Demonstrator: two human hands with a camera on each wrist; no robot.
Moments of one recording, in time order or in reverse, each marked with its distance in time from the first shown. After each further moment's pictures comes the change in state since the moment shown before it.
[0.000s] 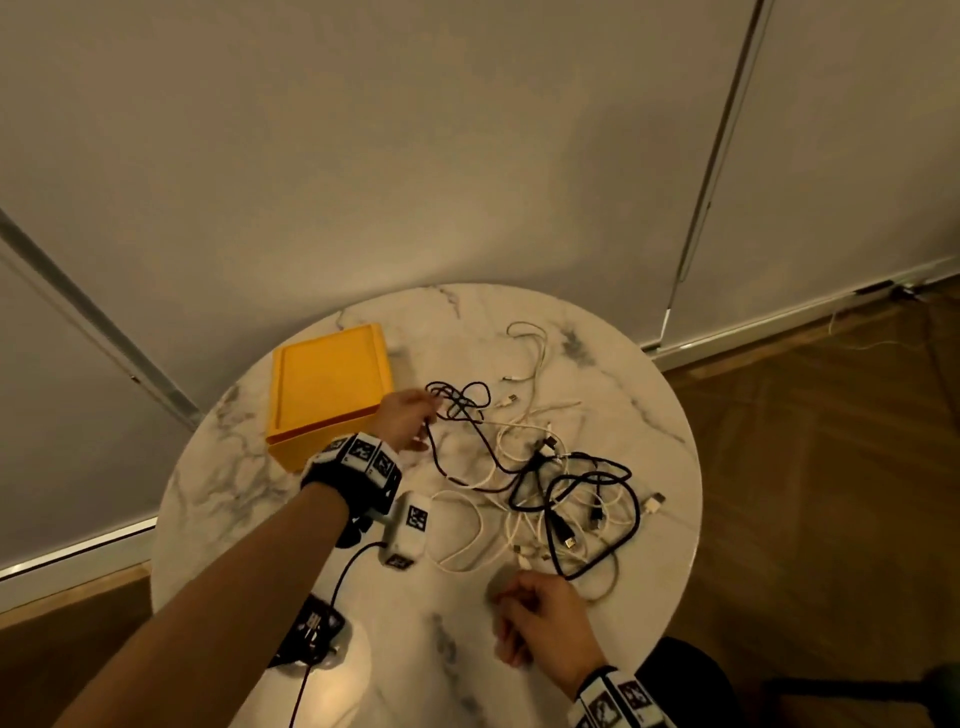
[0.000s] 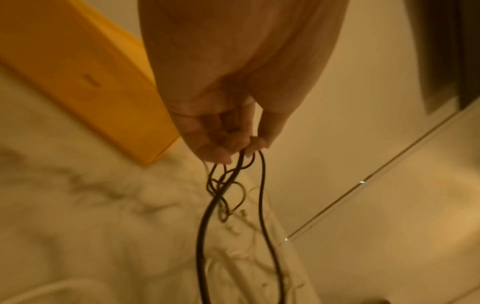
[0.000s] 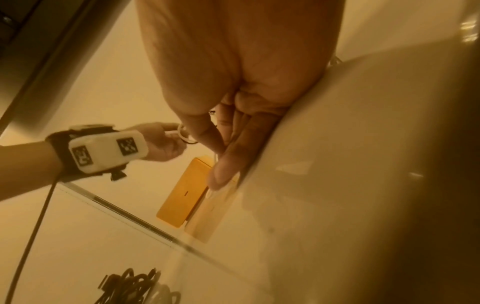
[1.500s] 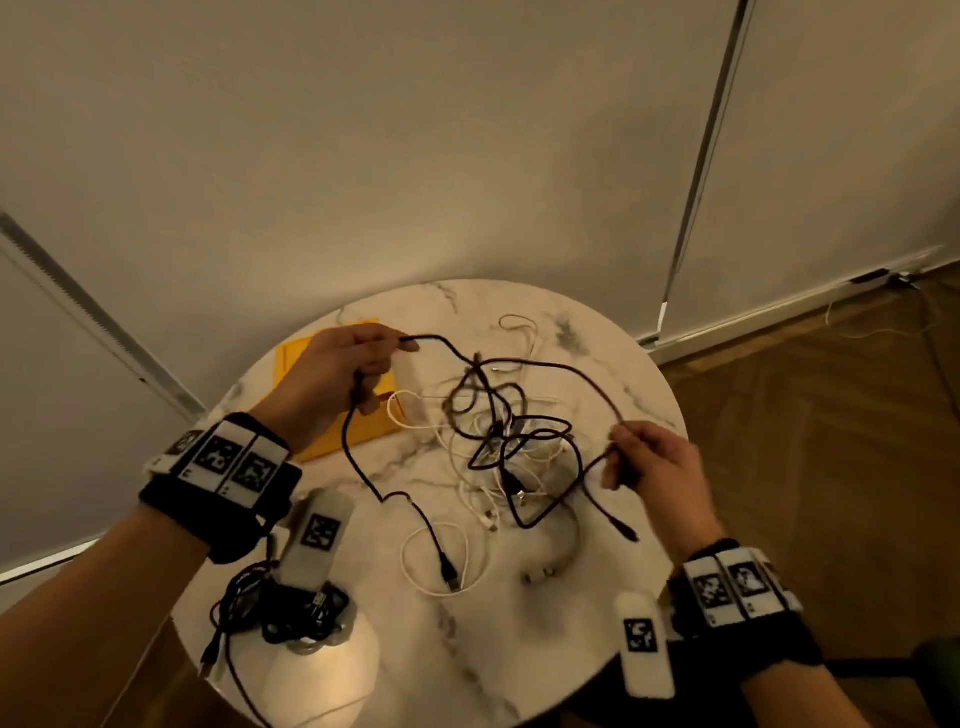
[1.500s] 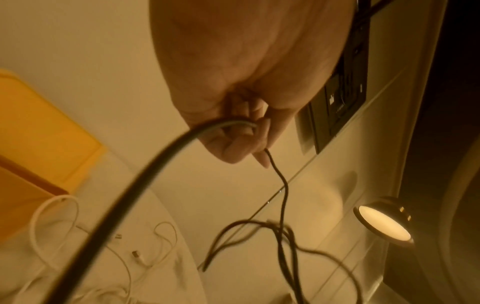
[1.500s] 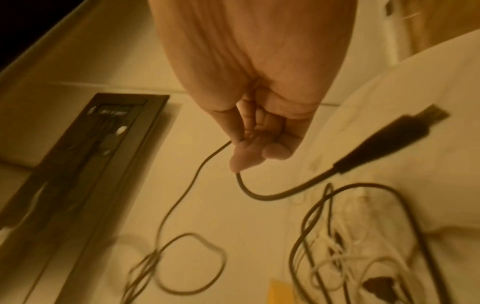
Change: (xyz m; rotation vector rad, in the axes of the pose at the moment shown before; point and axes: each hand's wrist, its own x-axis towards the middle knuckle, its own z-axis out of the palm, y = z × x) left_hand -0.108 0.075 -0.059 -0.072 -0.178 0.368; right_hand -0.006 -0.110 -0.100 0.302 0.388 -0.364
